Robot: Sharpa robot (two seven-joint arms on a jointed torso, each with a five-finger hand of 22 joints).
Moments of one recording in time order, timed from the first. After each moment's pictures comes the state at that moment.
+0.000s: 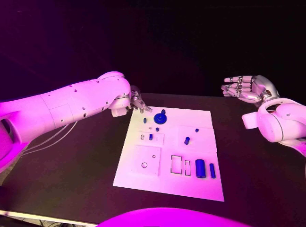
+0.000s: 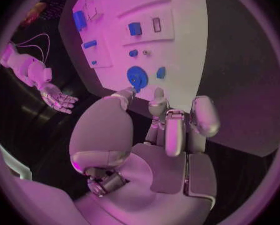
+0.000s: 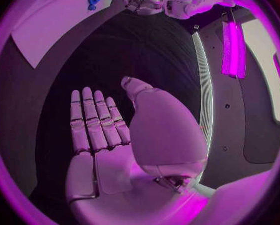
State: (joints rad) left arm 1.26 -0.64 0.04 1.16 -1.07 0.18 -0.62; left_hand 1.09 -0.17 0.30 0.29 0.21 0.78 0.11 0.72 0.44 1.23 0.02 1.17 0.94 1.46 -0.04 1.54 1.31 0.09 1.30 0.07 1.37 1.11; right arm 1.33 -0.81 -0.18 1.37 -0.35 -0.53 0.25; right_hand 1.38 -0.17 0.35 0.19 0.26 0.76 0.20 0.15 0.11 0.94 0.23 0.07 0.06 0.94 0.19 0.07 0.17 0.17 0.76 0.29 0.07 0.19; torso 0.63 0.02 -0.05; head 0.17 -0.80
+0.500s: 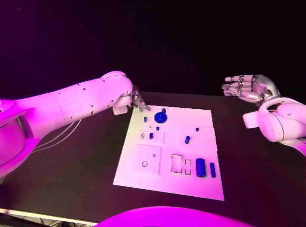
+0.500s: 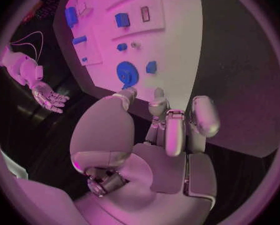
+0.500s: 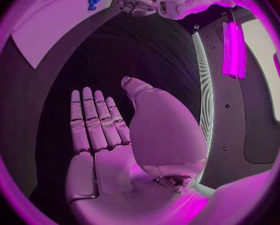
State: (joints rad) left arm 1.26 -0.57 0.02 1.03 -1.07 0.20 -0.59; left_hand 1.11 -0.16 0.30 0.29 0.21 0.78 0.11 0.72 0.44 1.23 0.02 1.17 0.94 1.46 -0.04 1.54 1.31 0.09 1.30 0.07 1.37 1.11; right arm 1.33 -0.81 -0.18 1.37 -0.35 -0.53 0.25; right_hand 1.38 -0.17 0.35 0.19 0.26 0.76 0.20 0.15 0.11 0.94 0.23 0.07 0.06 0.94 0.19 0.07 0.17 0.17 0.76 0.29 0.07 0.19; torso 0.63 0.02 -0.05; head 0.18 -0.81
